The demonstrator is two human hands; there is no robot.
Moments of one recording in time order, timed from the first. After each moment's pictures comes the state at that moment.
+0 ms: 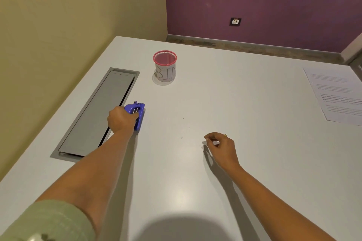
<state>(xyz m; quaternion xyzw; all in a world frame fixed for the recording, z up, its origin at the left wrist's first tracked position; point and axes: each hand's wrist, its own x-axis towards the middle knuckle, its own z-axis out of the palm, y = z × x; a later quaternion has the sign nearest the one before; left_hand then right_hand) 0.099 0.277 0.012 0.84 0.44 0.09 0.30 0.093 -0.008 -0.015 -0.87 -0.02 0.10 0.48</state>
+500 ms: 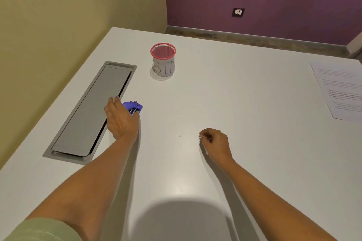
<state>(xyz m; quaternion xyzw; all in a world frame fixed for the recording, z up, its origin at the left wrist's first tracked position) 0.098 0.262 -0.013 0.89 0.39 0.15 0.21 0.111 0.007 -0.032 -0.88 -0.03 0.13 0.45</state>
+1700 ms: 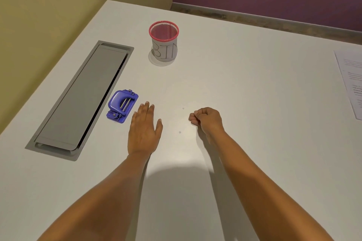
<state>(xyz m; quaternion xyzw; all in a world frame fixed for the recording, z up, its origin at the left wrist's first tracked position) 0.079 0.210 -0.068 0.96 0.20 0.05 0.19 0.165 0.054 -0.023 -0.71 0.15 0.24 0.65</state>
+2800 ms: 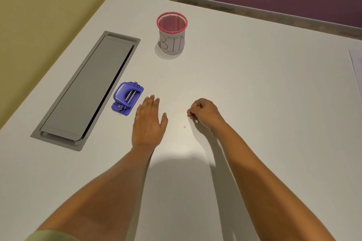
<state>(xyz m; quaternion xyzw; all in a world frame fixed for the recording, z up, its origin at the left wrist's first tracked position) 0.080 0.210 -0.068 0.96 0.20 0.04 0.18 0.171 0.065 -0.017 -0.81 0.00 0.31 0.50</state>
